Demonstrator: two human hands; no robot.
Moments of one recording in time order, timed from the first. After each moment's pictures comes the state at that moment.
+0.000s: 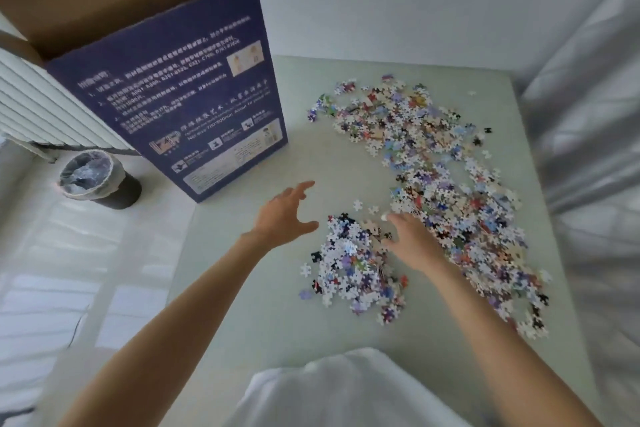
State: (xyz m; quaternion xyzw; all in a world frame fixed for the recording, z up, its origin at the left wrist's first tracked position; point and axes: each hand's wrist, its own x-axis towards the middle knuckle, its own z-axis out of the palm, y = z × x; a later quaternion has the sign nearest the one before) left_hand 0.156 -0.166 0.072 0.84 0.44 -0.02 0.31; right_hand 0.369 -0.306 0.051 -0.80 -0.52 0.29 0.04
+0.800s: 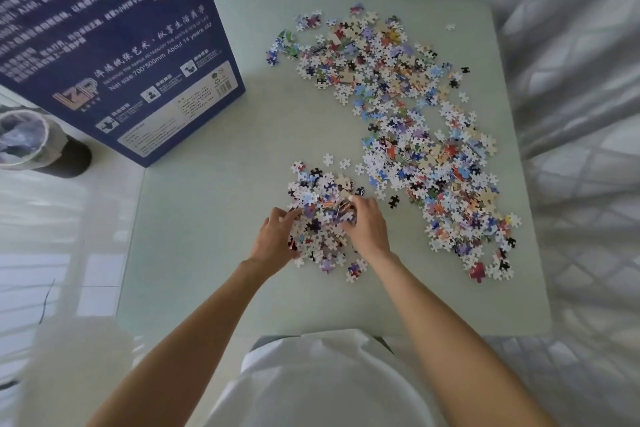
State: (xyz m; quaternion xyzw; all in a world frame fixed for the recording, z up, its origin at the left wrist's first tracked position) left_hand 0.152 -0.253 -0.032 0.82 0.44 -0.10 0.35; right_hand 0.325 -0.332 -0.029 -0.86 -0.41 0.27 0.17
